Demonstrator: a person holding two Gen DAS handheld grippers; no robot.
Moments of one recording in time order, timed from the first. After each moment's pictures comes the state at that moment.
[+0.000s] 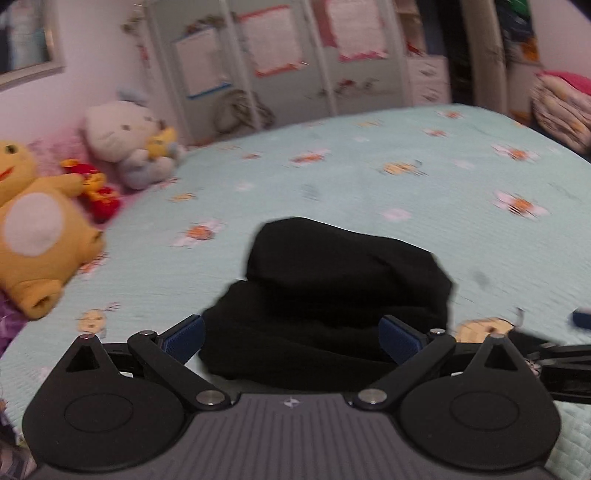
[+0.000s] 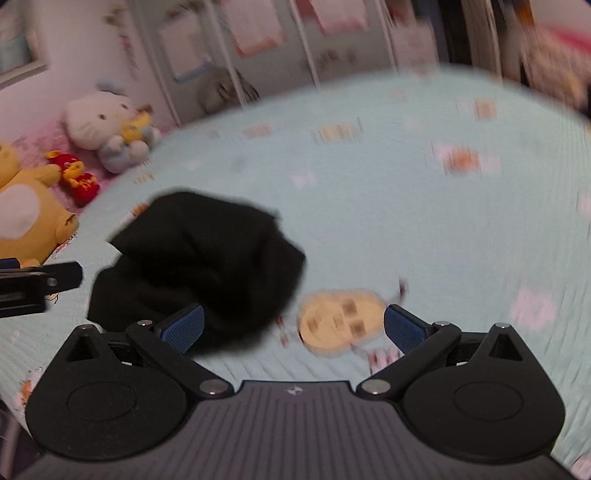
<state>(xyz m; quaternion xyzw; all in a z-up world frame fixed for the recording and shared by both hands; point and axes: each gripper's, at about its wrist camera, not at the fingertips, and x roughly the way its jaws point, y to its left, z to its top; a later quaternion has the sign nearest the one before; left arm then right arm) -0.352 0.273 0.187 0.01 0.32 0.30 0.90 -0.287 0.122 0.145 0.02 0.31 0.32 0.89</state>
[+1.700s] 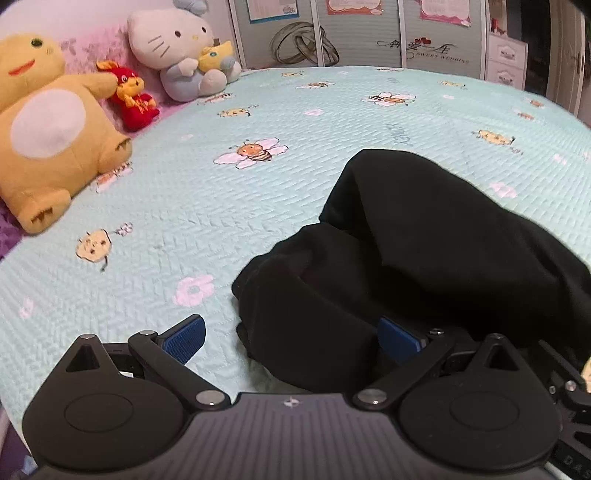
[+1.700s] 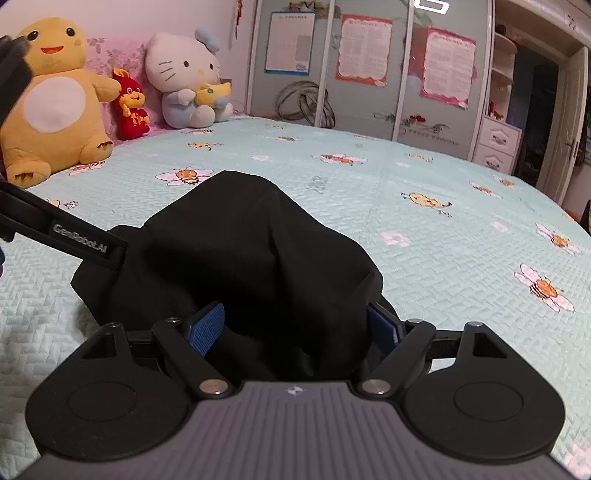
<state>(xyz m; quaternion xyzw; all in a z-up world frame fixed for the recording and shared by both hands) -0.329 0.396 0.118 -0.10 0.39 0.36 0.84 -0.289 0.253 0.100 -0.14 0.24 0.38 0.88</state>
